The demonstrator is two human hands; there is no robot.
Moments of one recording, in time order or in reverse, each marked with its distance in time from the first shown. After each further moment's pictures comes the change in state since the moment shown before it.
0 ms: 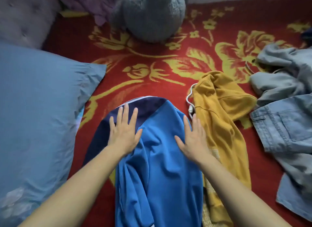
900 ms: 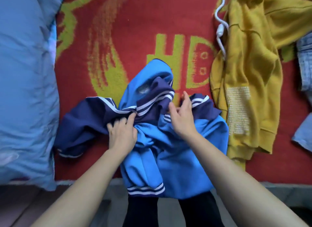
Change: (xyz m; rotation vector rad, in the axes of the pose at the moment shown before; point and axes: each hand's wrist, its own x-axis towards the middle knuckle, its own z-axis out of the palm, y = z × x) left_hand -0.153 -0.044 0.183 -0.109 -0.088 -0.045; right_hand -0.082 -0.054 0.145 0.648 -0.162 0.429
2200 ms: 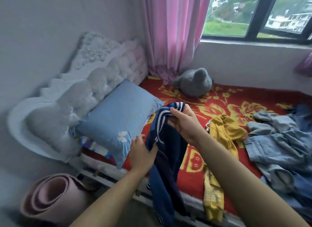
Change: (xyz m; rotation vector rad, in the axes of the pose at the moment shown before) left_hand -0.424 0.092 -0.340 -0.746 0.660 -0.347; right_hand -0.529 -0.221 -0.209 0.712 -0.596 -0.602
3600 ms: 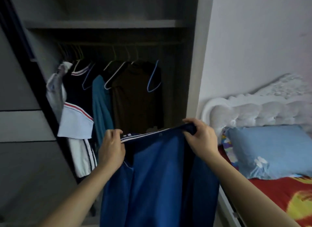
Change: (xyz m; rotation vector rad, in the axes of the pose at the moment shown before) left_hand -0.589 -0.066 -0.410 0.705 0.924 -0.614; right_hand -0.421 0.056 0.298 -0.832 -0.774 -0.828
